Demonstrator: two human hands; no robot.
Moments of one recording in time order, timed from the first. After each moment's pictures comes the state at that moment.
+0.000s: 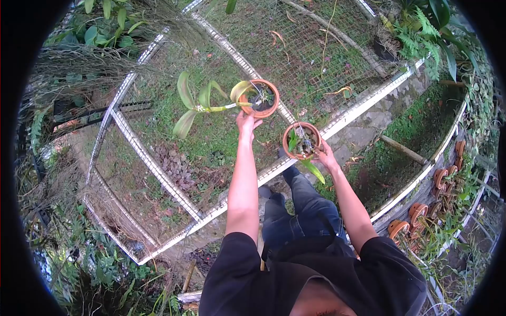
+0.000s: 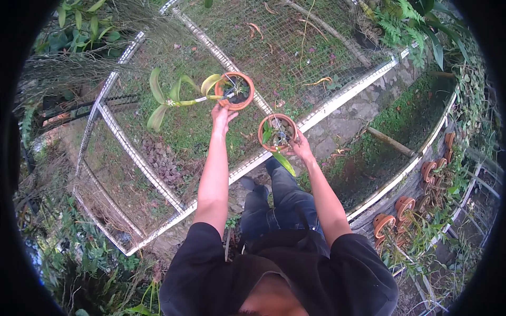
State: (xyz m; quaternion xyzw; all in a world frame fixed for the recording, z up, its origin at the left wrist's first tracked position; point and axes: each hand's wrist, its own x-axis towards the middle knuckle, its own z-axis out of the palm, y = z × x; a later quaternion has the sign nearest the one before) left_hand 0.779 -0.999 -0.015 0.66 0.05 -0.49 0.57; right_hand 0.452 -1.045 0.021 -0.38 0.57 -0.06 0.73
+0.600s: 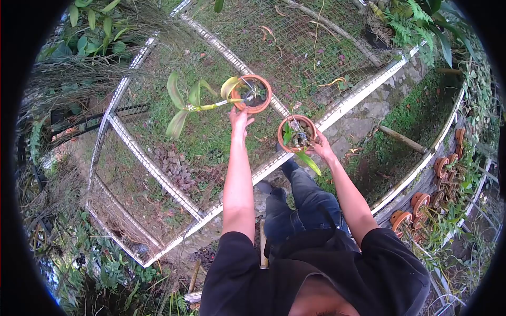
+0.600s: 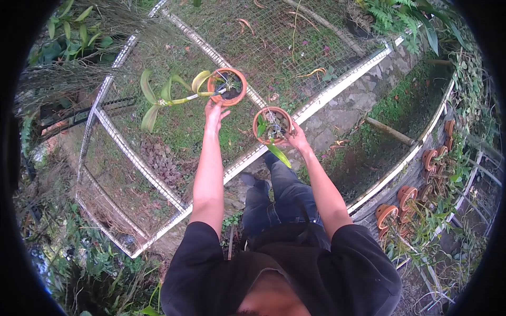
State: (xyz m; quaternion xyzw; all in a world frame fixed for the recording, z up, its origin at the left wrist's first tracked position) left_hand 0.782 -0.998 -0.013 0.69 0.04 -0.49 0.53; right_hand 0.453 -1.049 0.019 -0.38 0.54 -0.08 0.74
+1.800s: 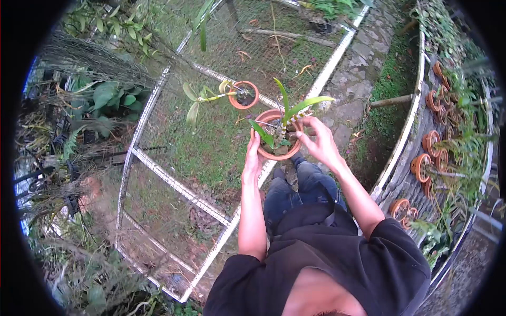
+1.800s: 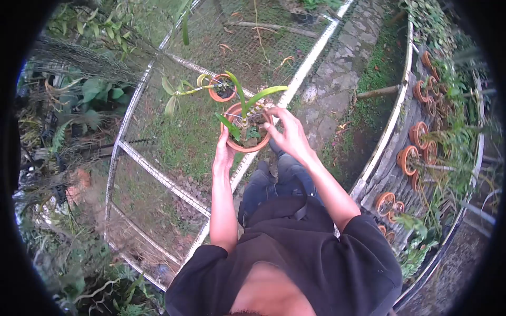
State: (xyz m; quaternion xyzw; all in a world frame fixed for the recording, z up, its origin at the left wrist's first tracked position) left_hand 0.669 -0.838 0.266 0.48 -0.13 -0.67 0.56; right_hand 0.462 -0.910 0.327 -0.67 0.49 -0.27 0.48
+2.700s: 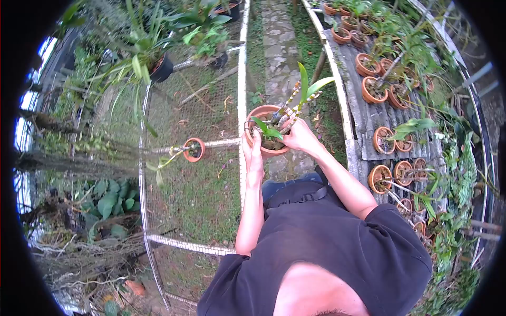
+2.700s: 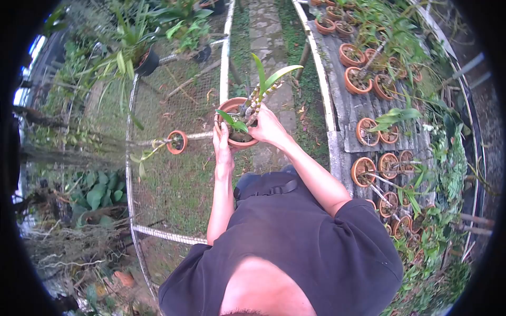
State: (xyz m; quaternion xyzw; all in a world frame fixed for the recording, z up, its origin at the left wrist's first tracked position) left_hand 0.451 -0.800 0.334 0.41 -0.42 -0.64 0.49; right_hand 0.280 -0.783 0.373 -0.61 0.59 -0.42 0.31
